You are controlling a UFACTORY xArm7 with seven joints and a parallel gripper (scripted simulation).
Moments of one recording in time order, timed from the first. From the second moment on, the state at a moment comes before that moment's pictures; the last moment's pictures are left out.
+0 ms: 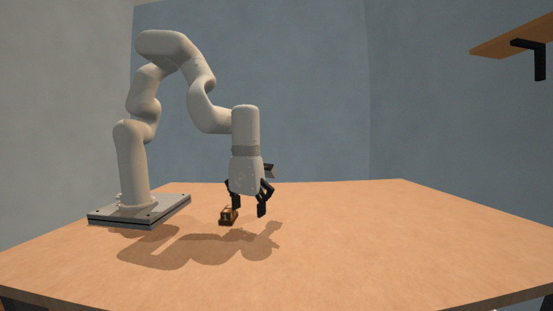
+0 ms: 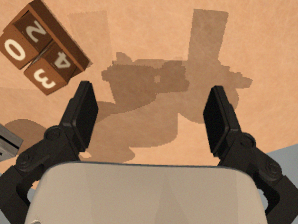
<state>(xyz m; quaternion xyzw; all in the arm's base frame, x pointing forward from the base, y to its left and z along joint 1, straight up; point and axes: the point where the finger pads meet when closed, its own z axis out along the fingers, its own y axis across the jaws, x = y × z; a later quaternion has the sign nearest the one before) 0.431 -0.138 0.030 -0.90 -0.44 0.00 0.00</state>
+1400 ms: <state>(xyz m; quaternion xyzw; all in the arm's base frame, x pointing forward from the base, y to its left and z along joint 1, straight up) 0.404 -0.140 0.030 -0.95 -0.32 0.00 0.00</state>
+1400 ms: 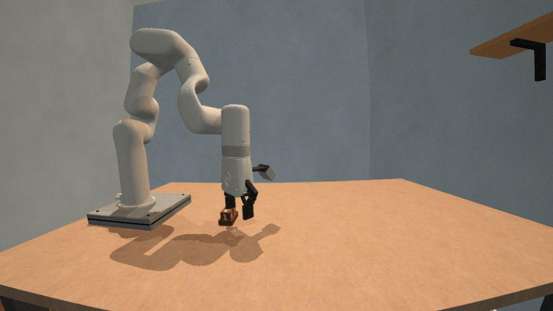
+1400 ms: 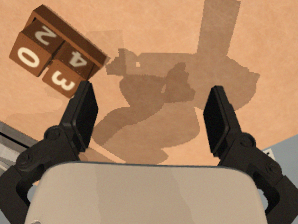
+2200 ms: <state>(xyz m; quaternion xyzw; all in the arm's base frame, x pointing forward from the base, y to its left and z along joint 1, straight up) 0.372 -0.142 0.030 -0.99 -0.12 0.00 0.01</state>
